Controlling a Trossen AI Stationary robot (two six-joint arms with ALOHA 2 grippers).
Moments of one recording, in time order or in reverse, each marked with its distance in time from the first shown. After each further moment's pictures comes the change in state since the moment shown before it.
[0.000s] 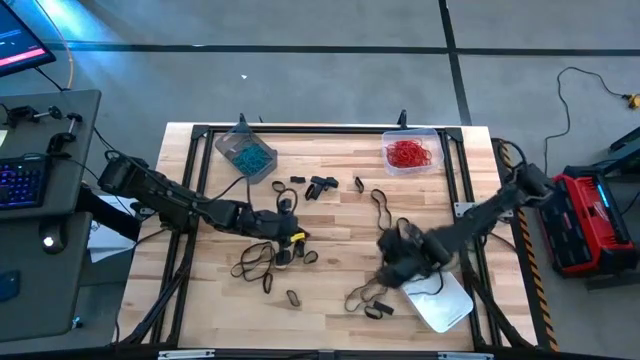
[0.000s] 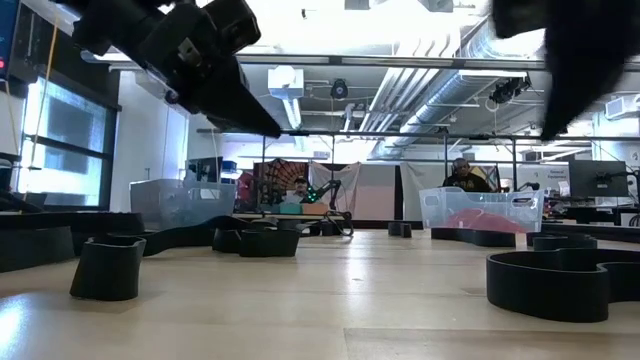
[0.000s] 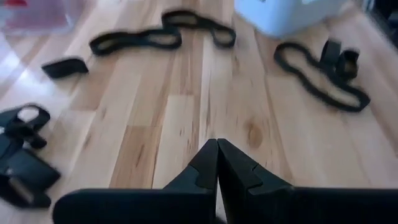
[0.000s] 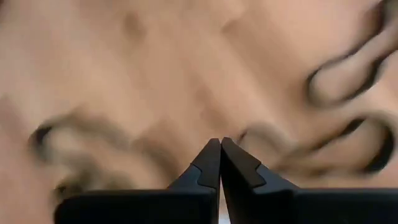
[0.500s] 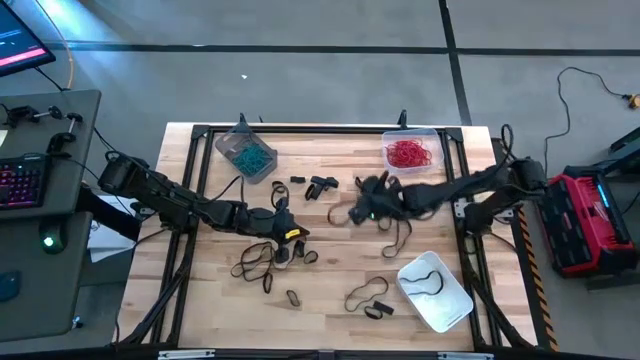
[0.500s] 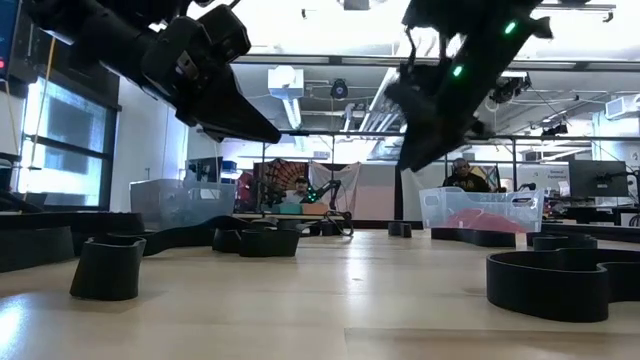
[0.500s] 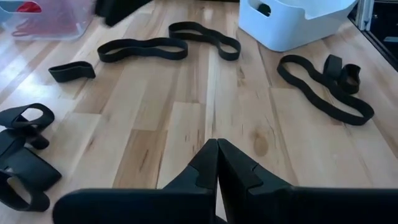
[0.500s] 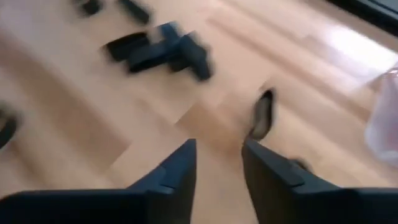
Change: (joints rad) left arm 0.022 -0.001 -0.109 0.202 0.003 -0.009; right arm -0.493 0.000 -0.157 0.445 0.208 -0.374
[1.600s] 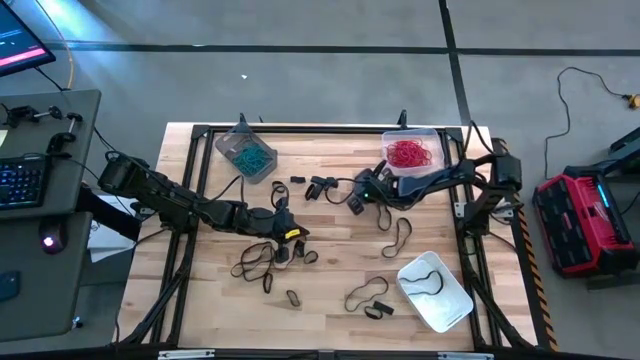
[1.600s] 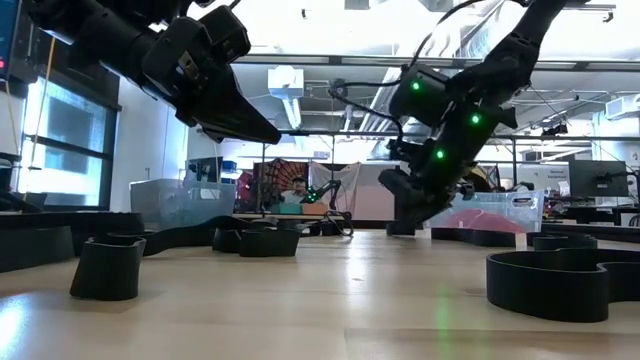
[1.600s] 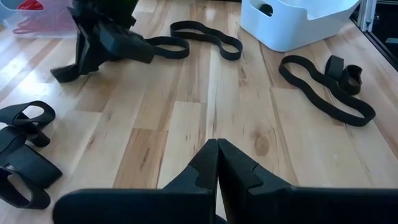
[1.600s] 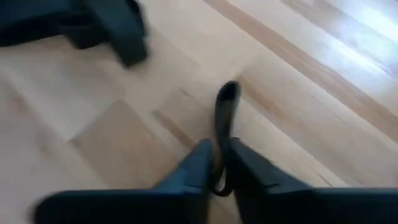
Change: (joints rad) left arm -0.004 0.000 0.000 -0.002 -0.003 -0.010; right arm -0.242 0.188 -0.173 0.417 -0.143 -0.267
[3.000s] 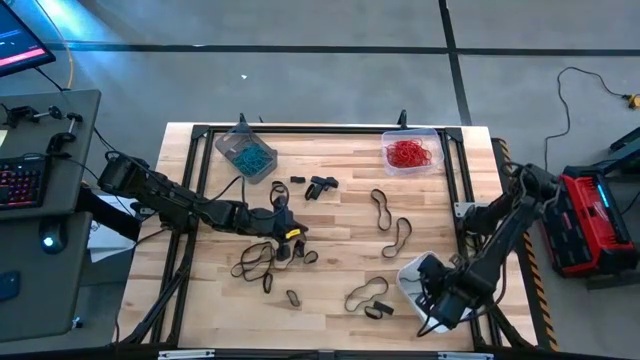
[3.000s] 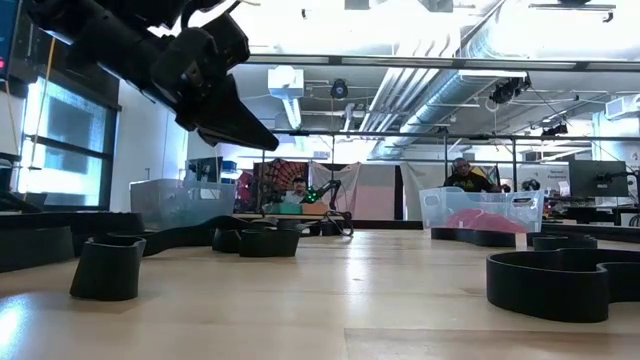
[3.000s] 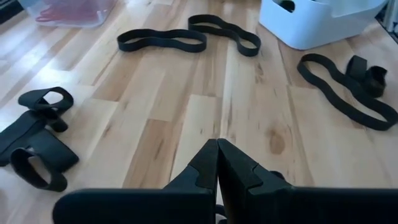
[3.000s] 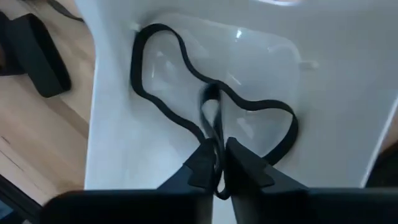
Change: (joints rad) left arm 0.001 0.000 0.000 -0.030 -0.053 -0.041; right arm 1.135 -0.221 0.224 -0.994 -0.306 1.237
